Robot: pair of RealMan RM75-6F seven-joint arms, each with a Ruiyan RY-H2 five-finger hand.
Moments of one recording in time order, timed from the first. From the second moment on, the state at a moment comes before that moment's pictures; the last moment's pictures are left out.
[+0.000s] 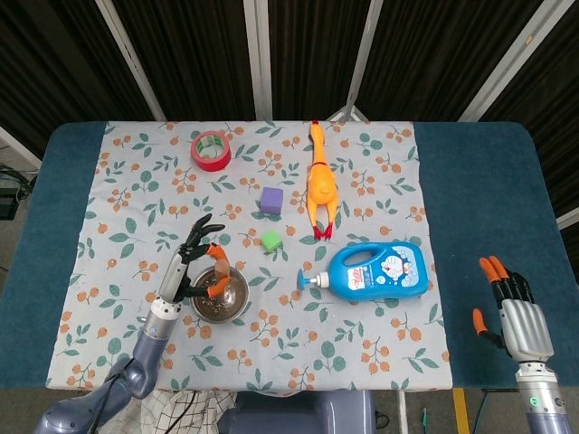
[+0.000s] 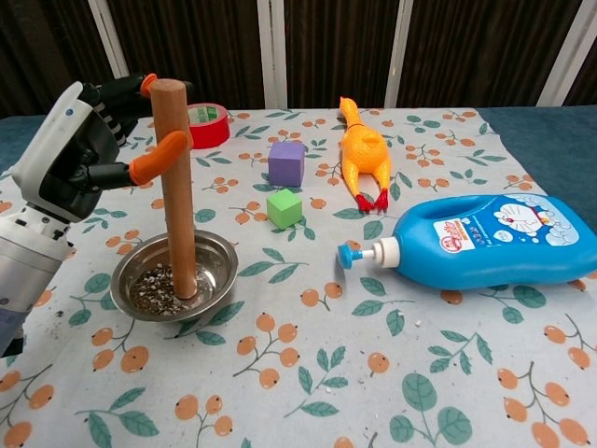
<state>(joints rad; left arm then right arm) -0.60 -2.16 -0.10 -0.43 1.61 1.69 -1.18 0.10 -1.24 0.06 -1.52 -1.45 1.40 0.11</state>
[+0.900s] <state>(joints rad) -0.63 -2.10 -0.12 -0.55 1.61 1.75 -1.13 0.09 -1.24 0.06 -1.51 -1.47 1.41 0.12</state>
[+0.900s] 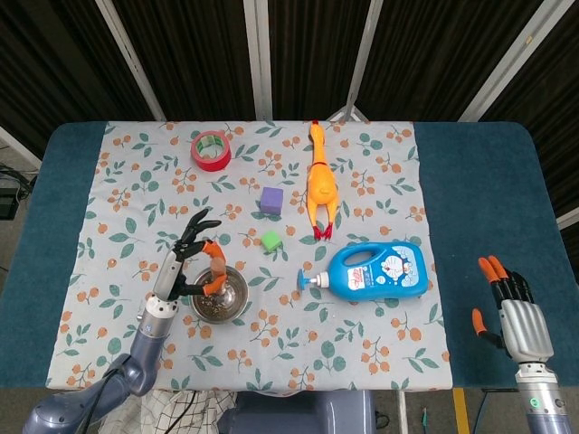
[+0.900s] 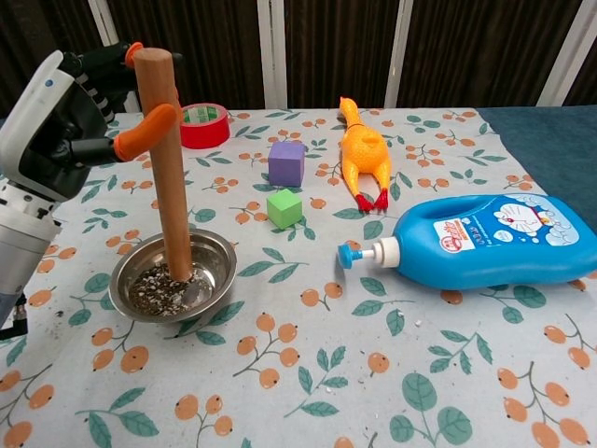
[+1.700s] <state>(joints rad) -0.58 -2.16 -0.08 -0.47 1.61 1.73 -1.16 0.09 -1.24 0.06 -1.51 -1.47 1.41 0.12</state>
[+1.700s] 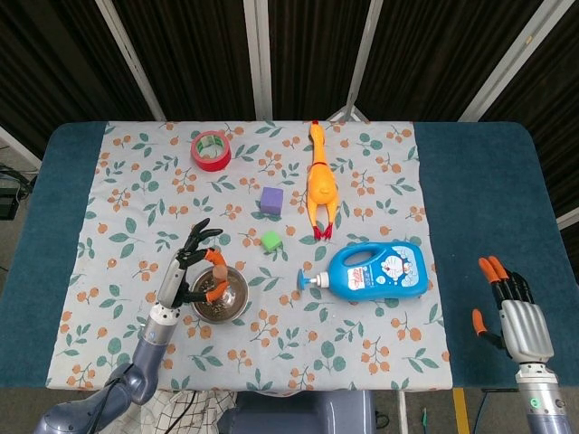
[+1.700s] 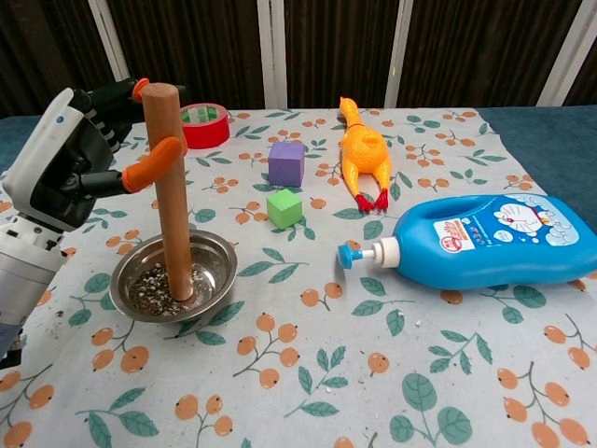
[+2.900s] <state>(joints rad) -0.66 -1.61 -0.14 -0.98 1.69 1.75 -0.54 0.08 -1.24 0.05 -1.49 -1.51 1.45 0.15</state>
